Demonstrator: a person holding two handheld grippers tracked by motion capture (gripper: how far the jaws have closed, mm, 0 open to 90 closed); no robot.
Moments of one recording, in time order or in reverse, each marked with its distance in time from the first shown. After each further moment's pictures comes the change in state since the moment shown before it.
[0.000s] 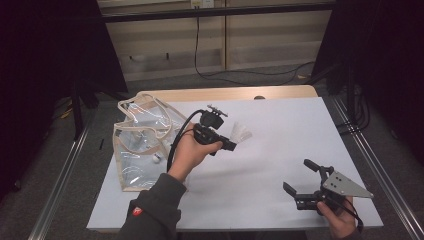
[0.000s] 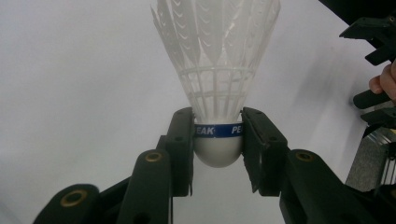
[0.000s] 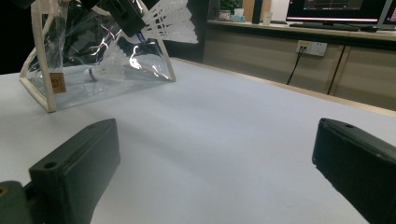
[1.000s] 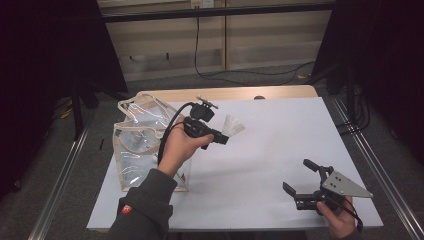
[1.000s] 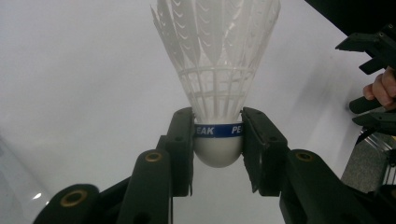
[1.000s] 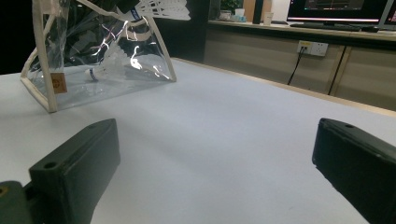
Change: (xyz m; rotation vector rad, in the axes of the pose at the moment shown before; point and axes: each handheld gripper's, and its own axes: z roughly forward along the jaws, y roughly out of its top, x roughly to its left) left arm 0.009 0.005 -0.029 -0.014 0.016 -0.015; right arm 0.000 0.000 0.001 -0.002 0.003 -0.002
